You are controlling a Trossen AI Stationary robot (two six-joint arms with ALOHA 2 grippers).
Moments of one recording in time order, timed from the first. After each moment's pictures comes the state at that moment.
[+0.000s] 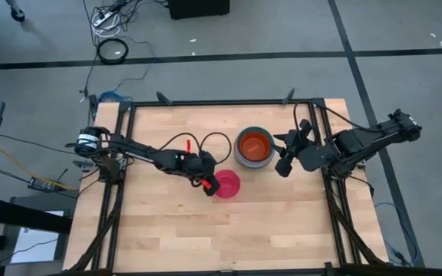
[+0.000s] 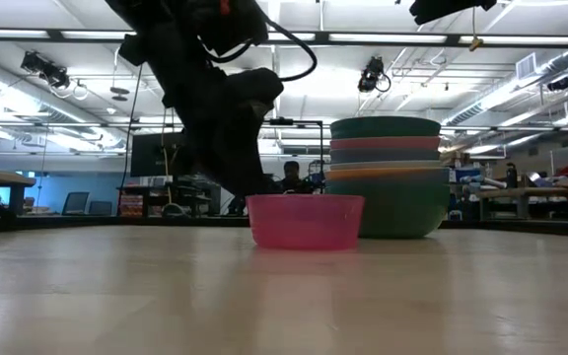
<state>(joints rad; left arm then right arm) -0.08 1.70 1.00 -0.26 -0.14 -0.71 0.37 1.06 1.13 -0.80 0.85 0.47</state>
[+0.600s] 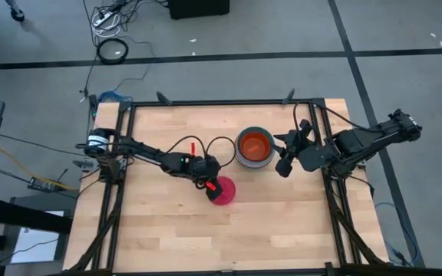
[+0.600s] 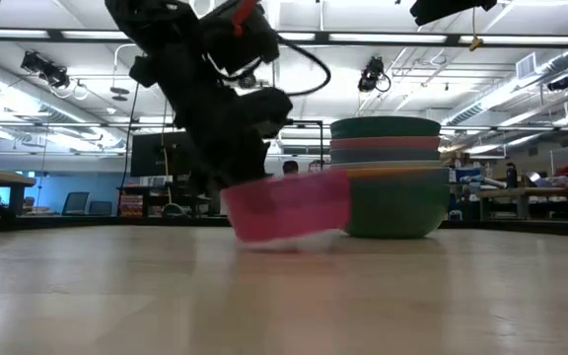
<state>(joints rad) -0.07 1.79 1.00 -0.15 -0.08 -0.63 0.37 1.06 1.13 -0.81 0.85 0.47</state>
